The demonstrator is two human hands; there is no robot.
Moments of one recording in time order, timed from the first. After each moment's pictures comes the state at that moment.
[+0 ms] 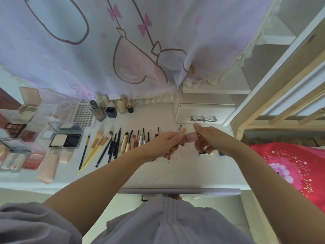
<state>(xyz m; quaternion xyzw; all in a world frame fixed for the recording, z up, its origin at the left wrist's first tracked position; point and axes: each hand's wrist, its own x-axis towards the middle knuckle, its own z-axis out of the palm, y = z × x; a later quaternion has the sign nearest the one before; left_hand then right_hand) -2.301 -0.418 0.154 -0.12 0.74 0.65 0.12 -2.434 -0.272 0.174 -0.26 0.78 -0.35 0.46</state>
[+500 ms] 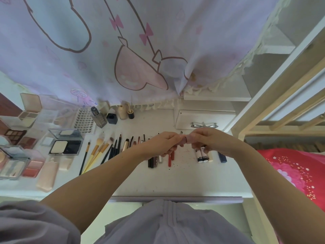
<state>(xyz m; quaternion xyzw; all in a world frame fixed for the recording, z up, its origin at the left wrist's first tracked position) -2.313 -0.437 0.162 -0.14 0.77 0.61 0.14 -2.448 -0.281 0.179 -0.31 0.75 -0.35 0.46</state>
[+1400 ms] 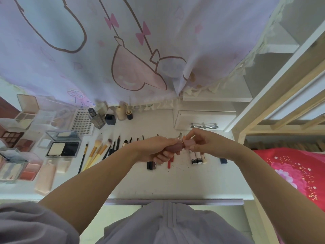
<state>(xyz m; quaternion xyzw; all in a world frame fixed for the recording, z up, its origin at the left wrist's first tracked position) -2.320 -0.455 0.151 -0.19 0.59 0.73 0.29 -2.452 -0.281 0.176 -0.38 0.76 -0.29 0.44</state>
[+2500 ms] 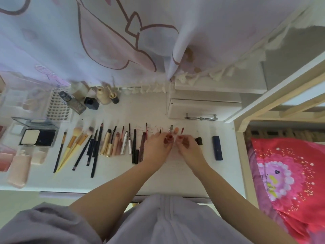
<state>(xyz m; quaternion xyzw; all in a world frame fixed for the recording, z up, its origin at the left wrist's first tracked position) -2.369 -0.402 0.039 -0.35 0.87 0.35 -0.01 -2.446 -0.297 0.037 -0.10 0.81 -0.45 0.36</state>
